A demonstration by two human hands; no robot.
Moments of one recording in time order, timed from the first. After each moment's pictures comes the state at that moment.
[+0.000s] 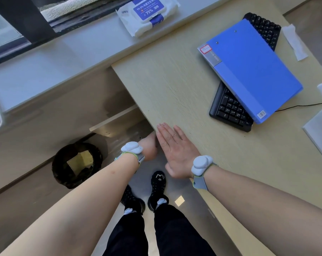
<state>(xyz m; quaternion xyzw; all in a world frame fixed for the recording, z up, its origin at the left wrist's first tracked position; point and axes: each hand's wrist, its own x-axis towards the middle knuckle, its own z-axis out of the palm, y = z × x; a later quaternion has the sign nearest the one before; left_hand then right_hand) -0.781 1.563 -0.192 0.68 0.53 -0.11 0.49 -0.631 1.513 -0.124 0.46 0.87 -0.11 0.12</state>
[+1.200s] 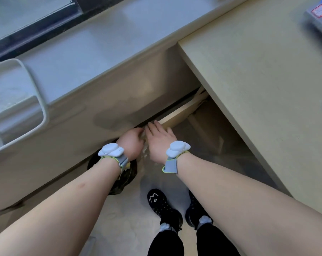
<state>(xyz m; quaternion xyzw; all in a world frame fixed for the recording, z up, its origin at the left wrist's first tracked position) -1.017 1.607 -0.305 0.64 0.66 -0.02 0.39 -0.876 1.592 -0.296 0.55 0.78 -0.25 0.16</state>
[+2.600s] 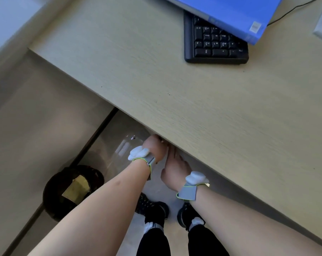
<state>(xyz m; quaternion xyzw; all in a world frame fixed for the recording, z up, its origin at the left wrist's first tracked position) -0.721 1.507 -0.298 0.60 0.61 -0.13 0.50 -0.674 1.398 -0.291 0.81 0.47 -0.34 0.05</state>
